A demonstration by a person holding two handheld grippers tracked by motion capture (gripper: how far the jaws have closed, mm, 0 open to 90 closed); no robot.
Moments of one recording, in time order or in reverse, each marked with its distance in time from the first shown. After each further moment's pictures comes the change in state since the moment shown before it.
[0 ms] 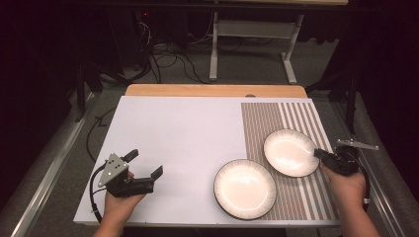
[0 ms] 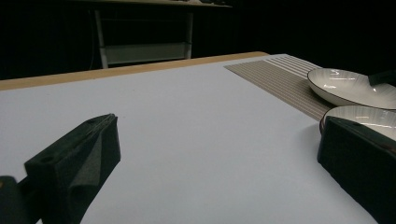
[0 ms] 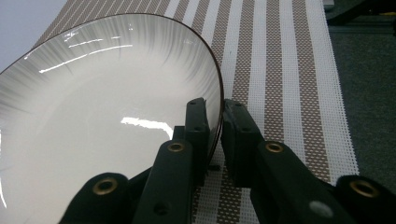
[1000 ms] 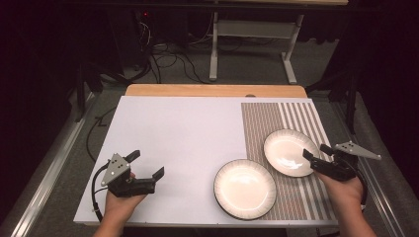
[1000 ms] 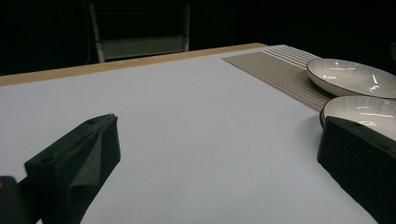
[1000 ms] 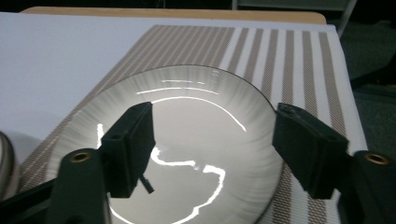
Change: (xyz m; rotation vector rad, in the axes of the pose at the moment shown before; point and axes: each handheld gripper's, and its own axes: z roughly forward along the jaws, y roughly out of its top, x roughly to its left) left arm -0.001 -0.002 0.003 0.033 -0.008 0.019; right arm 0.046 -0.002 -0.033 -0.203 0.083 -0.164
